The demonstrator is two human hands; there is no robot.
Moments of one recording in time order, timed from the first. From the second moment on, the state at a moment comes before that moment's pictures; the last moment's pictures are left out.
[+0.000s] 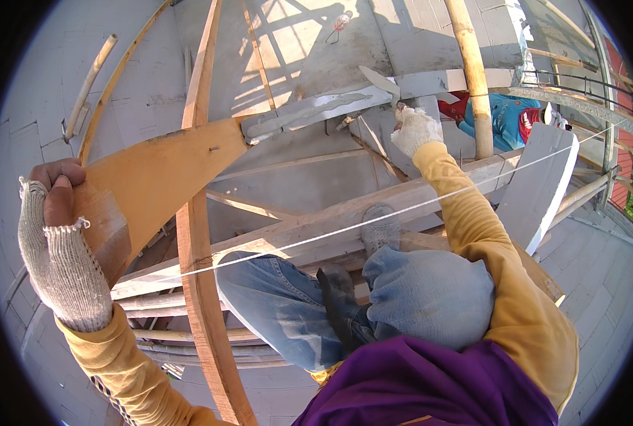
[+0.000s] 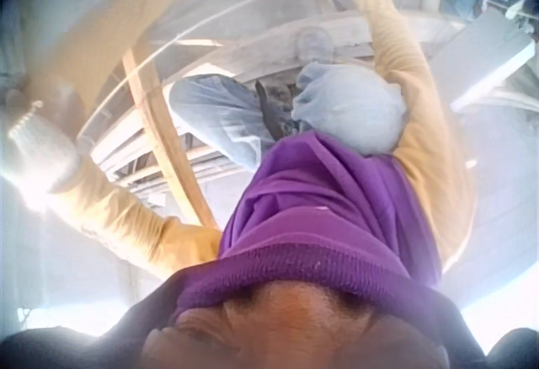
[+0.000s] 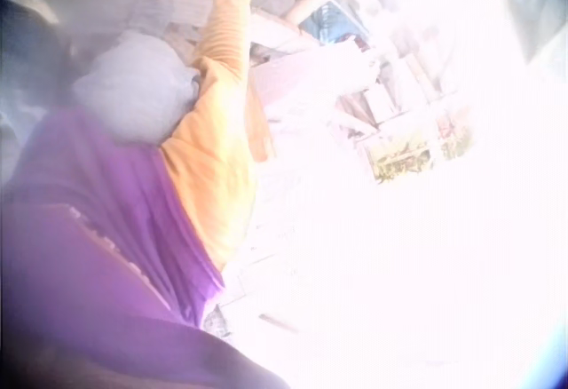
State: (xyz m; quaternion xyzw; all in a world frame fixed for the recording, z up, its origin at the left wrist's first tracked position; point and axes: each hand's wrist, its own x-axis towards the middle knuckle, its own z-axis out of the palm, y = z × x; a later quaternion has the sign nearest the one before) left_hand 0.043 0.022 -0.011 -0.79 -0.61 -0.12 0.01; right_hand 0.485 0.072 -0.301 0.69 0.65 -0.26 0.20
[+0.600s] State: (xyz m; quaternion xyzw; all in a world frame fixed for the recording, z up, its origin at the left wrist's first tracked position) left_hand 0.047 0.023 -0.004 -0.74 -0.66 -0.13 -0.05; right_hand 0.273 0.037 -0.411 0.45 0.78 -0.32 0.29
